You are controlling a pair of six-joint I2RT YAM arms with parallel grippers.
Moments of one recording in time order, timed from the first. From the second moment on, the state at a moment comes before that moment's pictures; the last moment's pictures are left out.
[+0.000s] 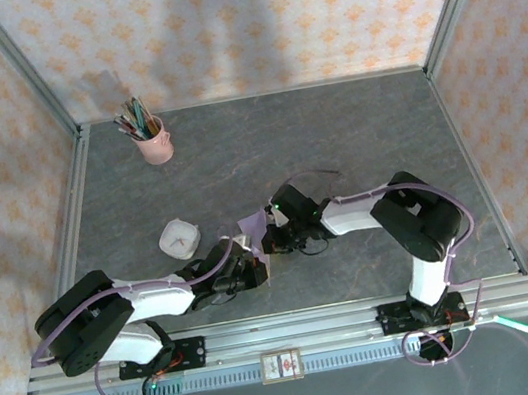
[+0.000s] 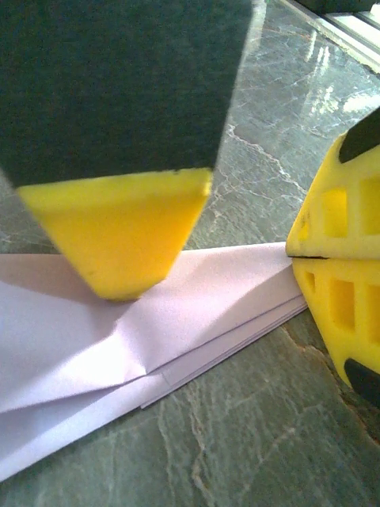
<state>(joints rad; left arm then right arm) -0.84 1.41 0.31 0.25 0.17 -0.92 0.78 1.80 0.85 -0.02 -0.48 0.76</state>
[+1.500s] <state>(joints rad) -0.86 1.42 0.36 0.21 0.15 -0.90 0.56 2.04 1.25 -0.23 -0.49 0.63</state>
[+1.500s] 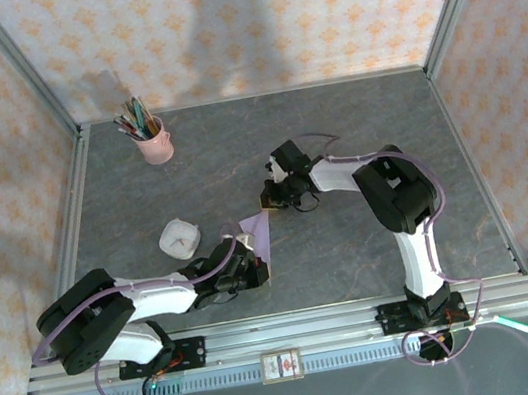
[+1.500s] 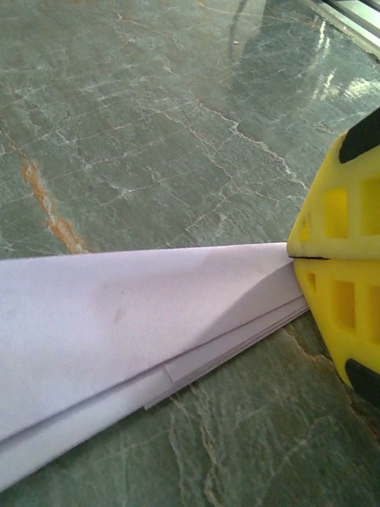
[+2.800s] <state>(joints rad) -0.44 0.93 0.47 -0.22 0.03 -0.87 1.04 1.83 1.08 -0.33 0.35 0.83</state>
